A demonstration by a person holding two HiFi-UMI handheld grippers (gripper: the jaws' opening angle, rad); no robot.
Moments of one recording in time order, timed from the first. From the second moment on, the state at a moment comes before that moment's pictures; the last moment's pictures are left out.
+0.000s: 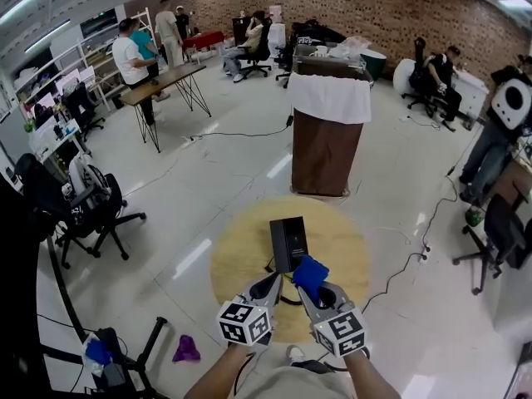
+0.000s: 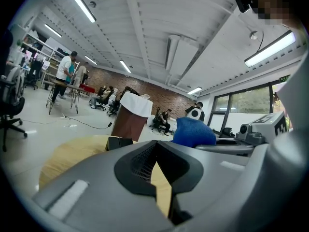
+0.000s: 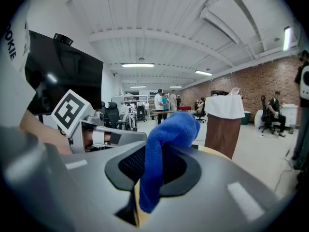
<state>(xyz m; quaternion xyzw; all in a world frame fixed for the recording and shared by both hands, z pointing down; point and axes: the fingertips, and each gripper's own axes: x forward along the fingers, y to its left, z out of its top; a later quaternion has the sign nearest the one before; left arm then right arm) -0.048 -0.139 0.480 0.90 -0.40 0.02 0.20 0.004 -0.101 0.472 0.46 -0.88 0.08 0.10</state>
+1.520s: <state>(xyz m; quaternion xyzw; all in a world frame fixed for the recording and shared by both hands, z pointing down) -0.057 -0.290 0.666 0.84 -0.27 0.04 0.47 0.038 -0.173 0.556 0.40 -0.88 0.15 0.19</state>
